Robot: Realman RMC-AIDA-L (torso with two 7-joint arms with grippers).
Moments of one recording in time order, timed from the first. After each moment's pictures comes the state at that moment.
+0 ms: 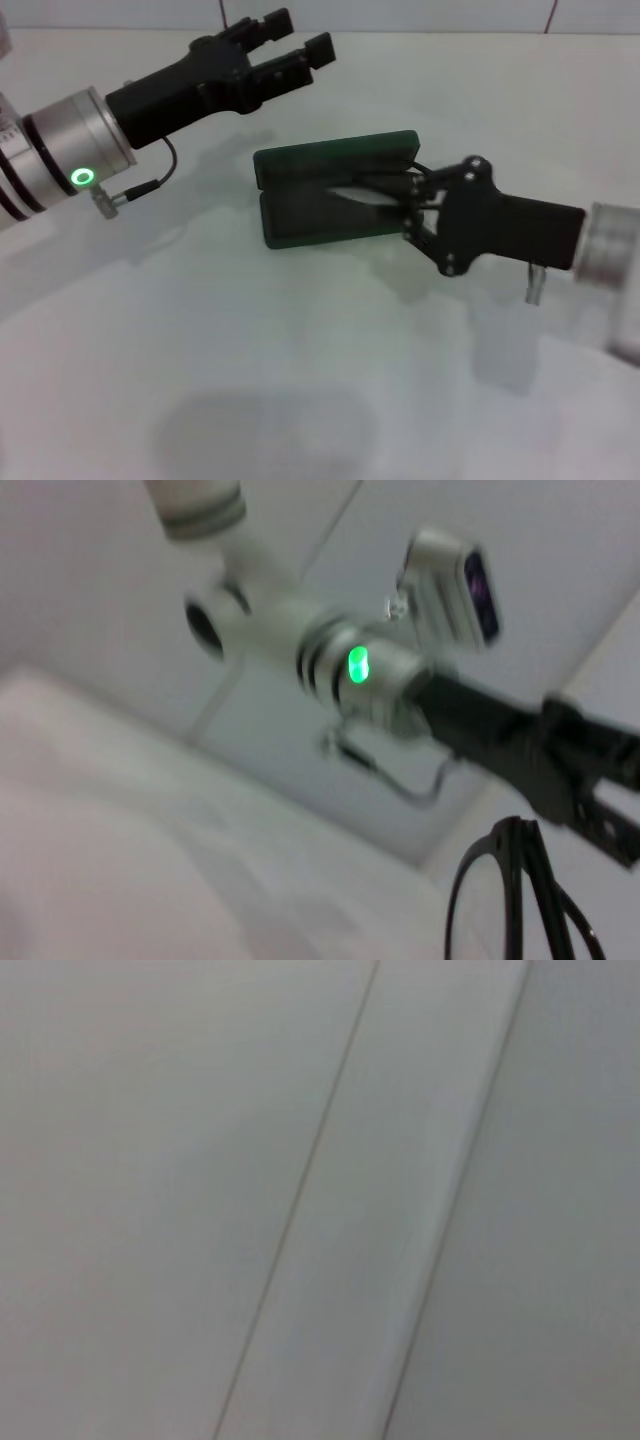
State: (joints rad) left arm -0.57 -2.08 0.74 0.43 1.47 1.50 -1.29; right arm 0.38 2.02 -1.69 -0.83 -1.09 -1.06 0.46
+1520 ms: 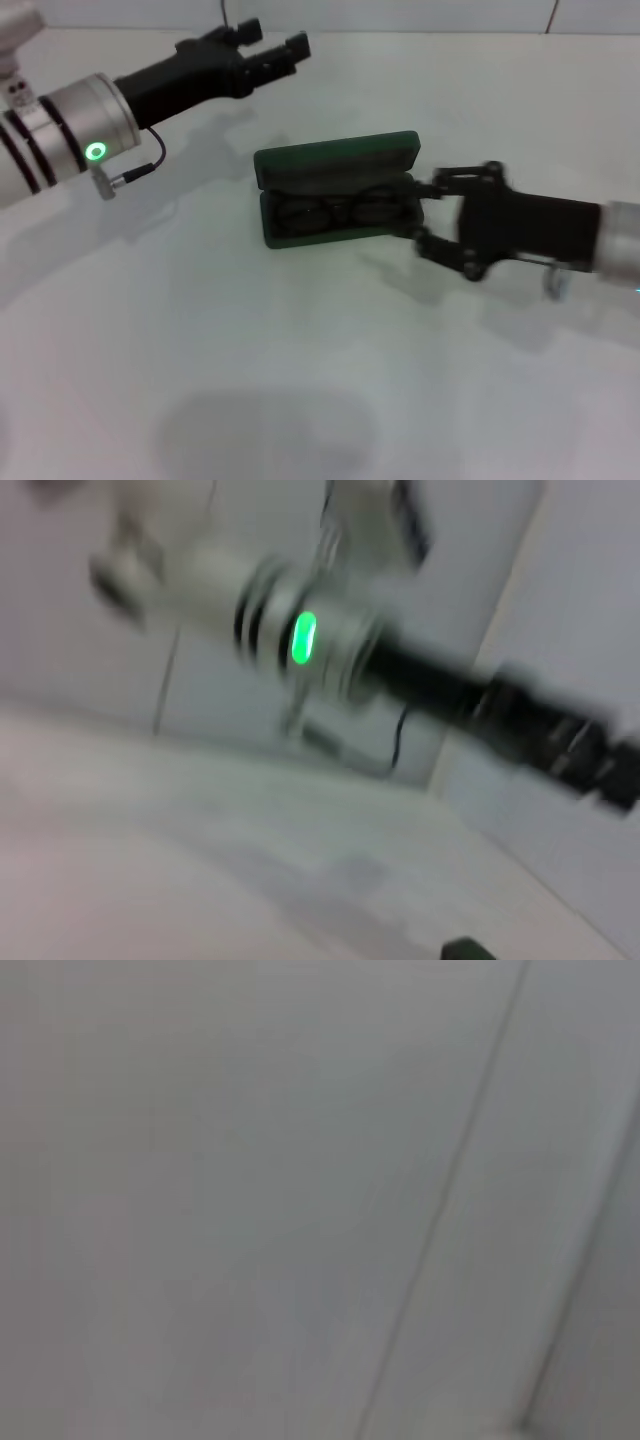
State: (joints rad) left arm -0.62 -2.07 0.75 0.43 1.53 1.23 -1.34; right arm 0.43 1.99 -1.67 -0.76 -1.11 -1.11 0.86
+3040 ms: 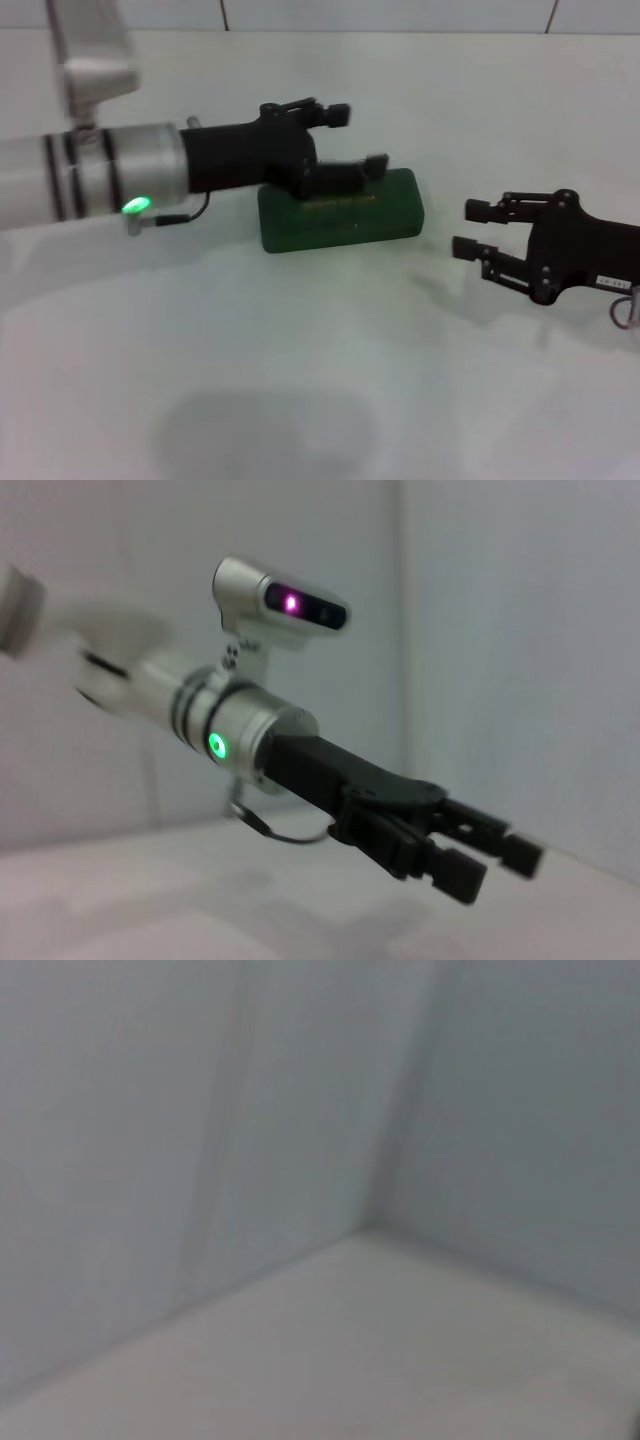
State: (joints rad) left arm -0.57 -2.08 1.06 0.59 1.59 1.32 -1.31; right arm 0.45 1.95 -1.48 -0.51 -1.13 -1.38 0.95
